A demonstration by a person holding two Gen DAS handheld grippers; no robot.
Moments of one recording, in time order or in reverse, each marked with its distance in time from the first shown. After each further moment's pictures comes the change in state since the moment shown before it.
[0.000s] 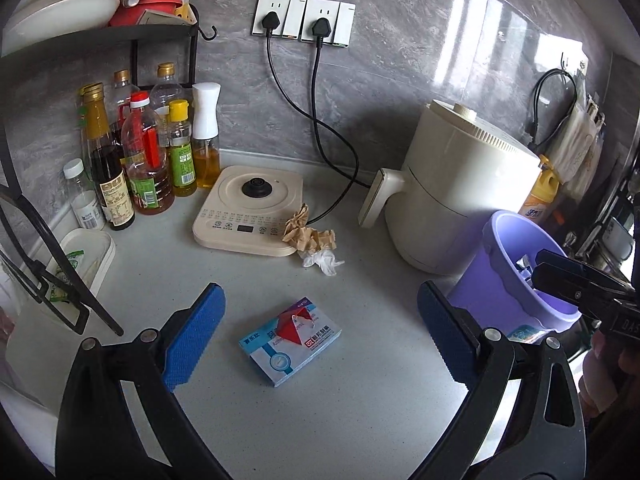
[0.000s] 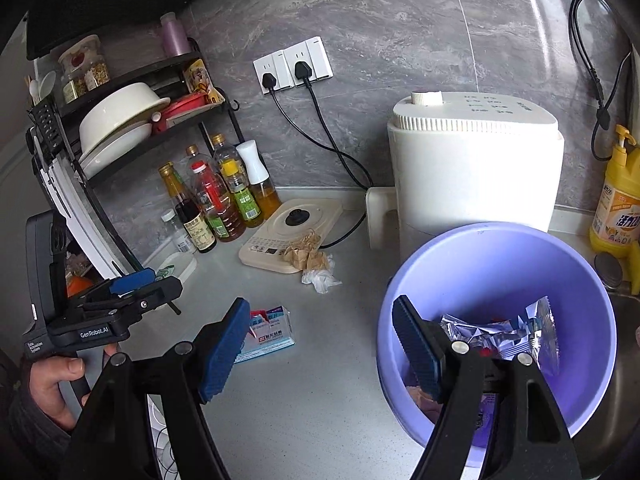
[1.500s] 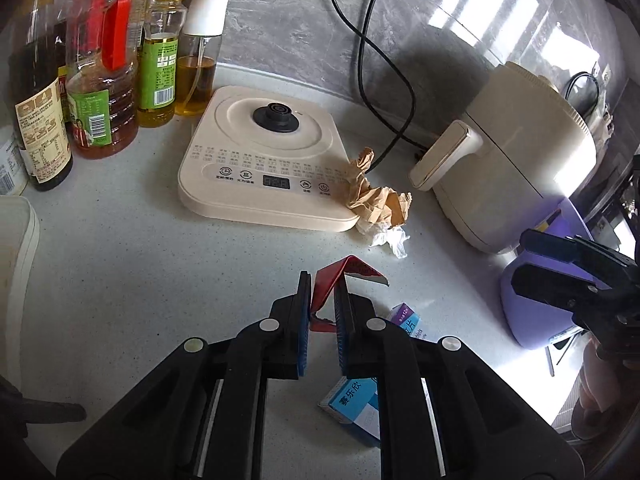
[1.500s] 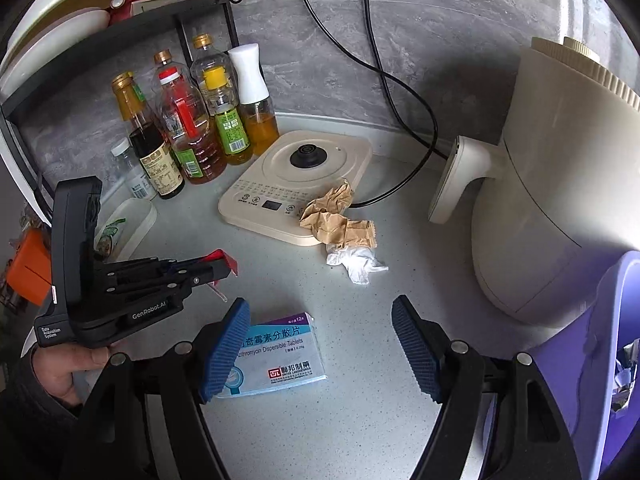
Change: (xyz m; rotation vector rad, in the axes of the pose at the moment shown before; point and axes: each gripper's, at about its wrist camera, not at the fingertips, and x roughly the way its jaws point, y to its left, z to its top) left arm 0.153 0.117 0.001 -0.068 0.194 -0.218; right arm 0.178 0.081 0.015 -0.095 0.251 -0.153
